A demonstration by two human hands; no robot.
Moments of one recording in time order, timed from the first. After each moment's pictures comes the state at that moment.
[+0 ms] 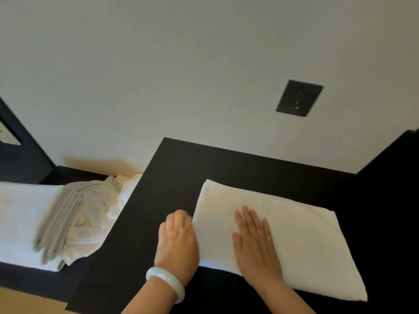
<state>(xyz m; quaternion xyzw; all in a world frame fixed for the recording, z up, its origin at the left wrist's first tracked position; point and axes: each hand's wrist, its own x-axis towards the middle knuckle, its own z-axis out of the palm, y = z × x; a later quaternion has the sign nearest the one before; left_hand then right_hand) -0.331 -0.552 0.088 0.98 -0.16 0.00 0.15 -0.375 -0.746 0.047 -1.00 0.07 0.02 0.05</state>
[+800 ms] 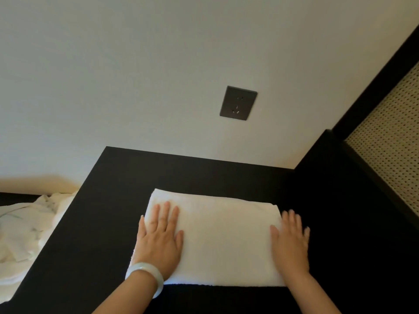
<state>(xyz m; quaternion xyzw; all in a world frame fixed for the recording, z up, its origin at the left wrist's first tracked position) -0.304 -0.618 0.043 0.96 -0.25 -0.04 0.09 -0.425 -0.893 0.077 -0.92 0.39 -0.07 -0.01</state>
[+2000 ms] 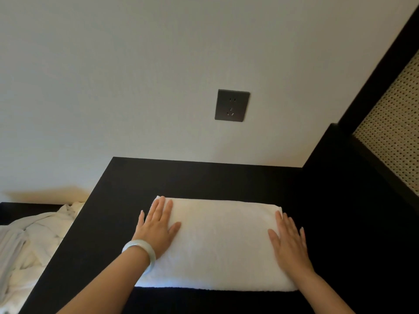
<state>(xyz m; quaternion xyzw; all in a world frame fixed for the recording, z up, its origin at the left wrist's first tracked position) -0.261 -0.620 0.071 0.96 -0.22 -0.15 0.05 -0.427 -0.926 0.053 -0.94 0.32 -0.01 0.14</state>
